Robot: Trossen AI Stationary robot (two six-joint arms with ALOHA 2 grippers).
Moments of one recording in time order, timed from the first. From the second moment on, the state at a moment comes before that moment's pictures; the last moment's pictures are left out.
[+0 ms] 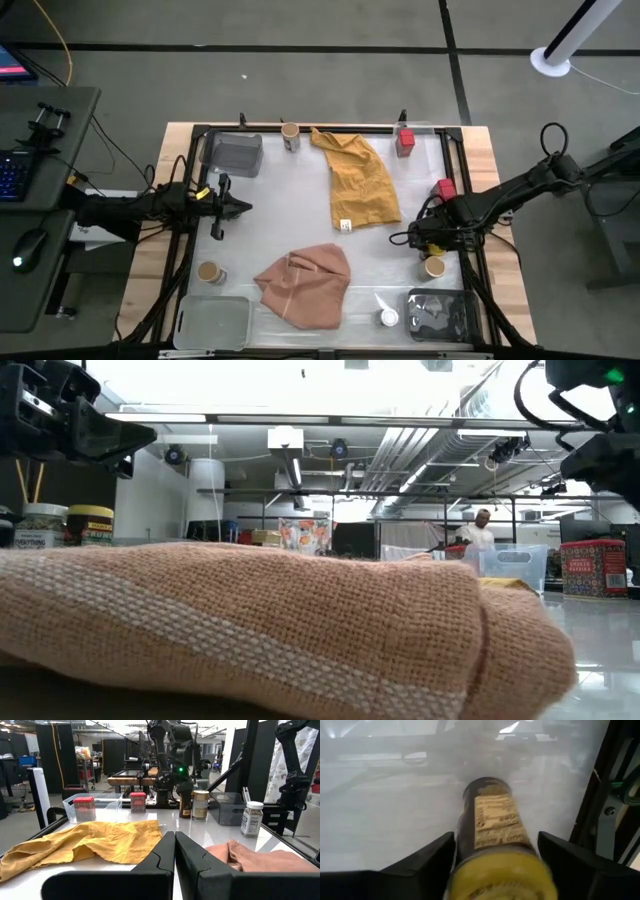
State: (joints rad) left arm 0.00 0.03 0.01 0.04 -0.01 0.00; right arm 0.35 1.11 0.71 -1.10 -0.21 1.91
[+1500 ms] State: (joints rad) left arm 0.00 0.03 0.01 0.04 -0.01 0.00; right arm 0.09 1.35 1.44 -1.48 -0.42 1.00
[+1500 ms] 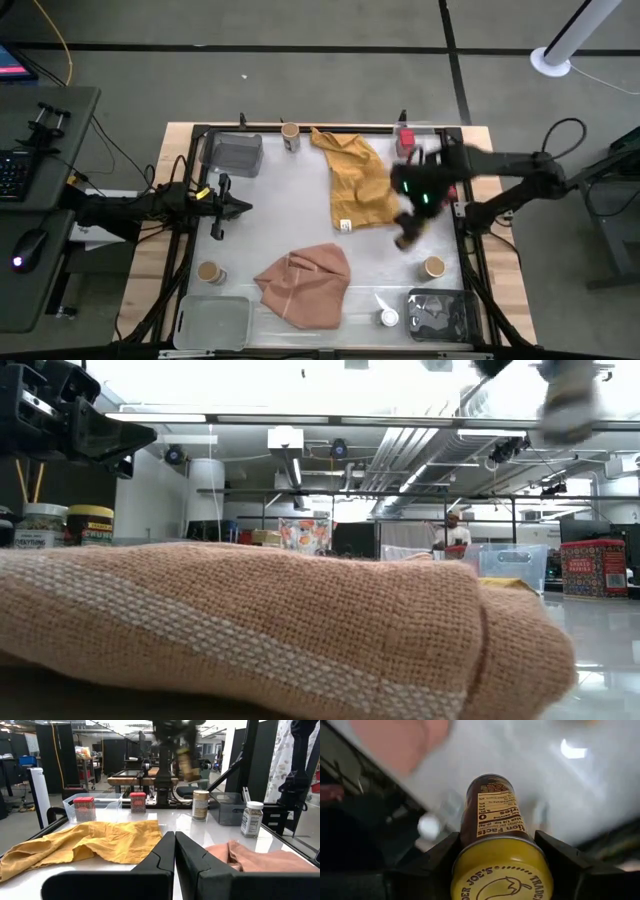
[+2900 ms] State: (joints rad) left arm 0.00 0.03 0.01 0.04 -0.01 0.00; right arm 0.82 1.37 0.97 -0.85 -0.21 1.53
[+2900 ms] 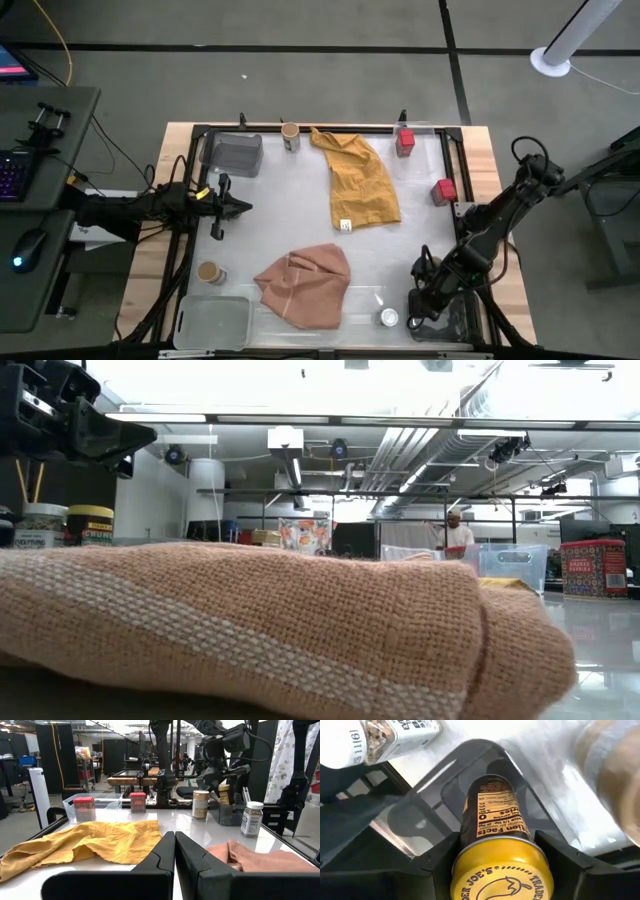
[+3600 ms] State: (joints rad) left arm 0.00 0.03 0.01 0.04 -0.01 0.00; right arm 0.75 1.45 0.97 -0.77 -0.24 1.72
